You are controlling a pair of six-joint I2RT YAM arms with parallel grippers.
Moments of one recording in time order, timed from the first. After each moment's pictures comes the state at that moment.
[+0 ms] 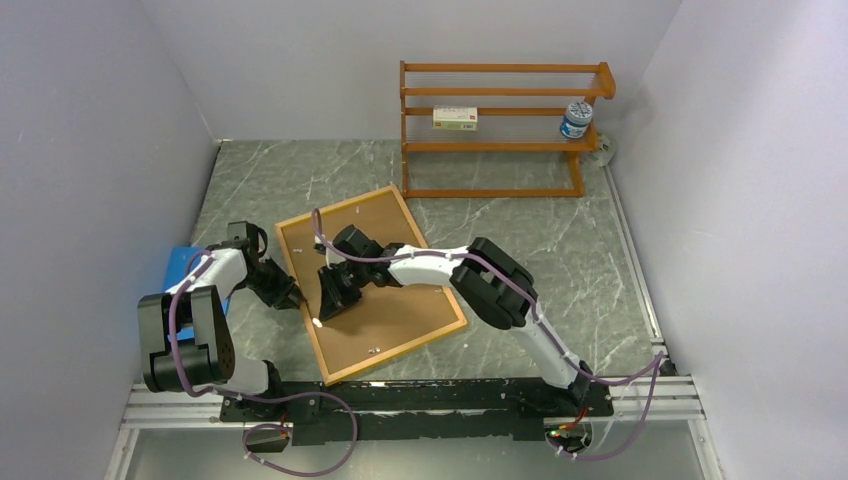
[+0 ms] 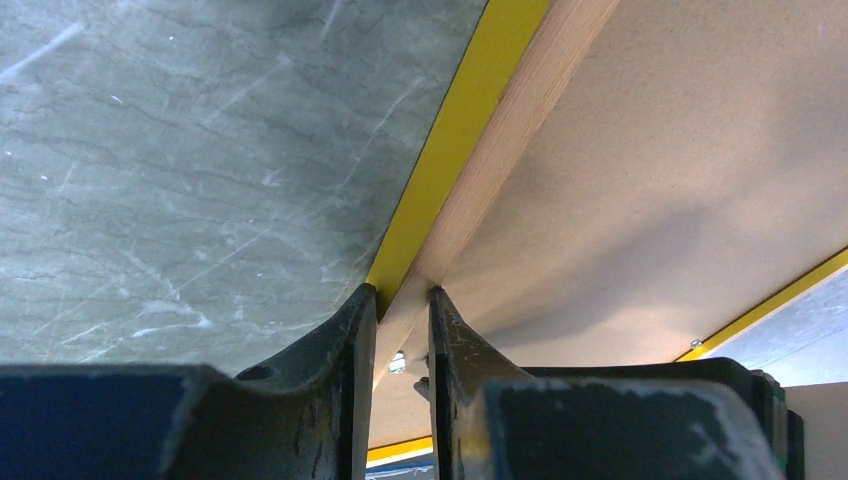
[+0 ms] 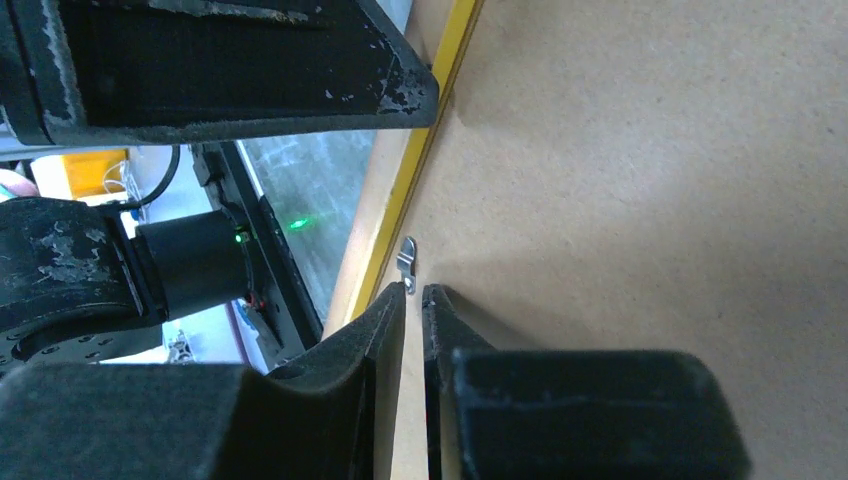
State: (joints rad) left arm 0.17 1.42 0.73 -0.68 0.27 -0.65; right arm 1.02 2.29 1.61 -0.12 -0.61 0.61
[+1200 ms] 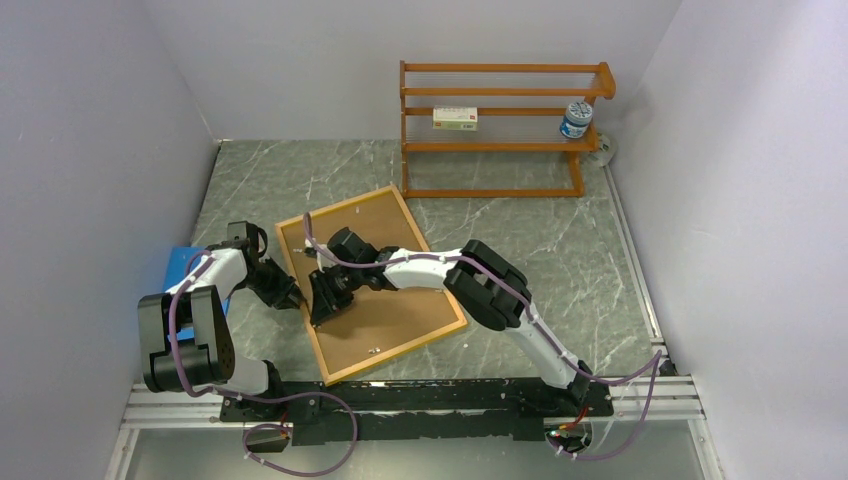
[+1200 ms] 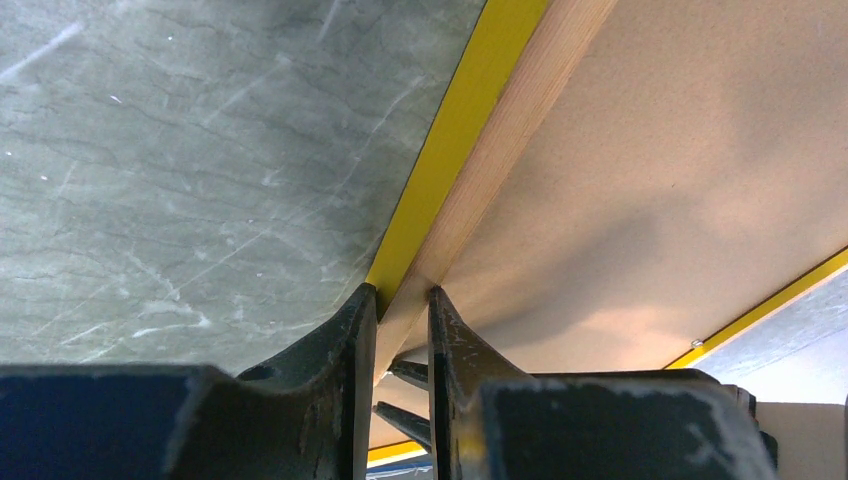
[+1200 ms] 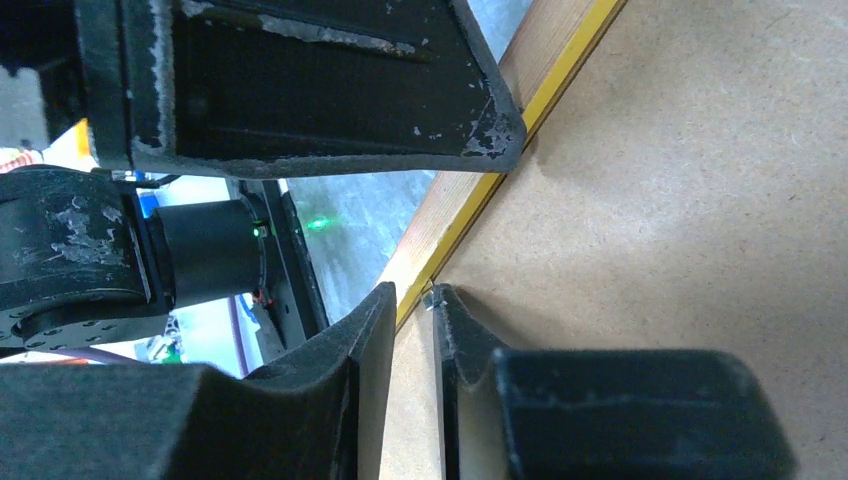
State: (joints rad) left arm 0.17 1.42 0.73 -0.68 0.27 -0.65; right arm 1.04 2.34 1.64 -0.02 -0.68 0.57
